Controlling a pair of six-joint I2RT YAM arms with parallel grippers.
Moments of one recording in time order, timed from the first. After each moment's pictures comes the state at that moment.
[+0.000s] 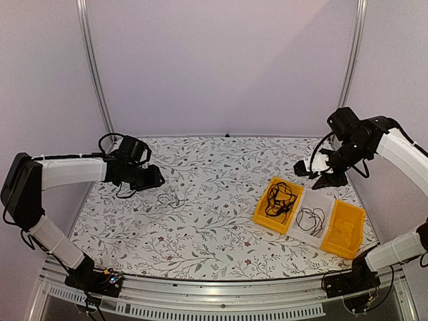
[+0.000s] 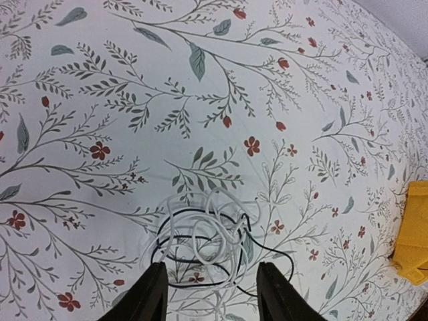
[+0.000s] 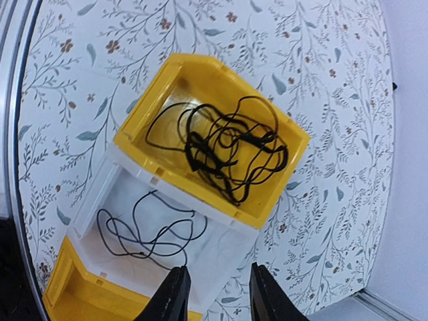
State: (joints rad) left arm -0.45 1.54 0.92 -0.27 0.03 -0.55; right arm 0.39 1.30 1.28 -1.20 -0.21 -1.29
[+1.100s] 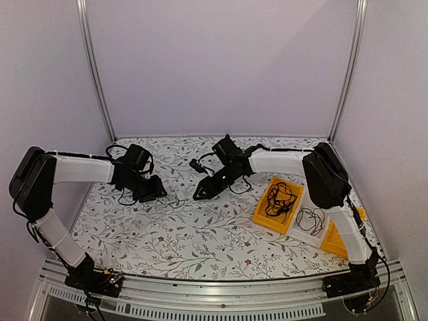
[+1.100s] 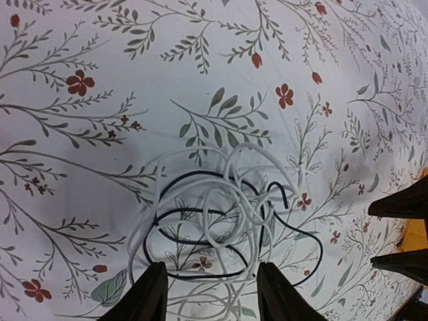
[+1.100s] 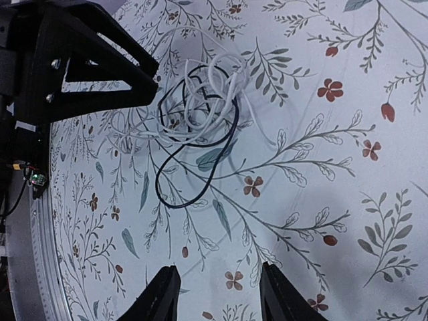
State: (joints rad) left arm -0.43 1.63 0.91 -0.32 0.12 -0.62; right arm 0.80 2.40 1.93 -0.47 -0.62 0.01
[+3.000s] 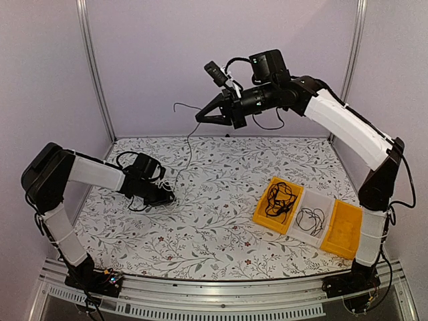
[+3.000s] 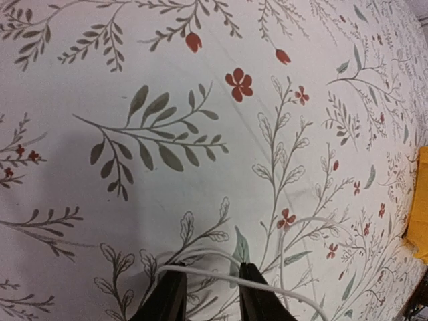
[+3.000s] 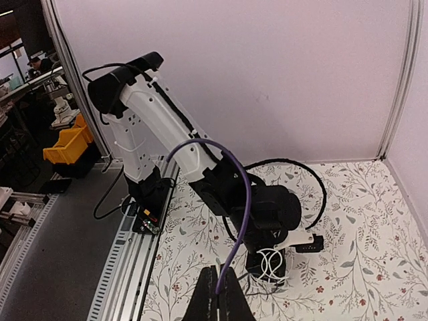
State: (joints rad) left arm -0.48 1.76 0.85 -0.07 0.17 -0.58; right arm 0.77 1.98 2.19 -0.66 -0.90 -0.21
